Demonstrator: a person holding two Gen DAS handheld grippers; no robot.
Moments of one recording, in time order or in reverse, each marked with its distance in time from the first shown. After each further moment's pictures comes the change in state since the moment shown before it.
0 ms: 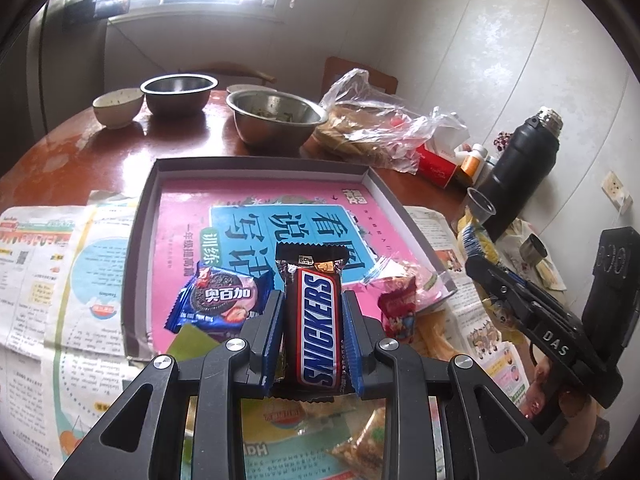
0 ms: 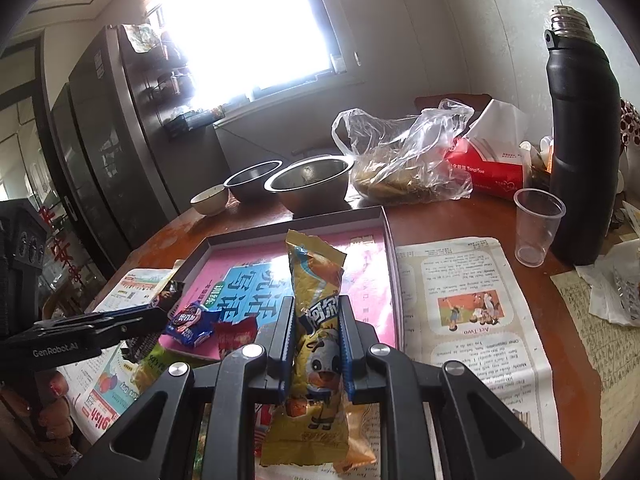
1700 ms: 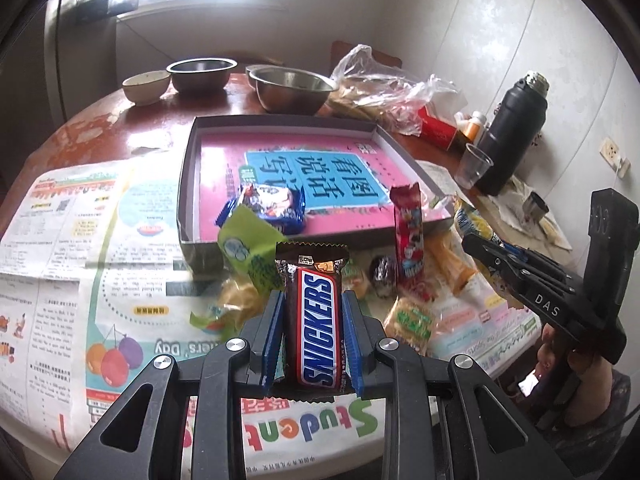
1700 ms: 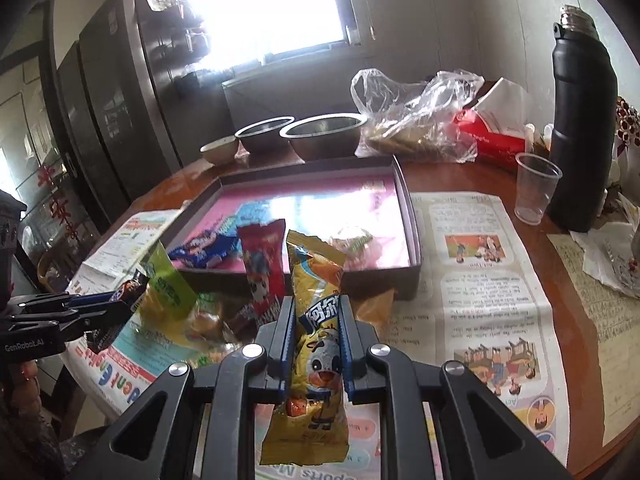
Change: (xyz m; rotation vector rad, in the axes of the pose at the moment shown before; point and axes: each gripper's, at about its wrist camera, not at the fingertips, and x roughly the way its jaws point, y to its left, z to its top) left arm -0.053 0.014 -0.062 0.036 0.045 0.051; right arm -0.018 0.023 -0.046 -0.080 0.109 -0.018
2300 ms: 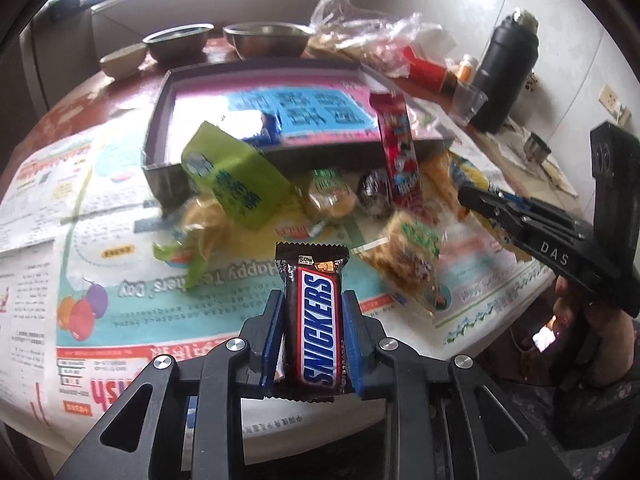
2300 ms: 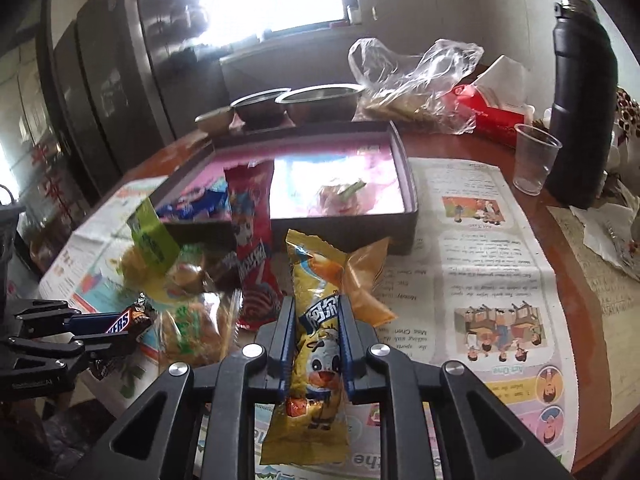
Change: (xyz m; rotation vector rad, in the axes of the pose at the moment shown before) left arm 0.018 -0.016 -0.043 0.080 0.123 0.017; right arm 0.008 -0.005 -0.027 -0.020 0.076 -0.024
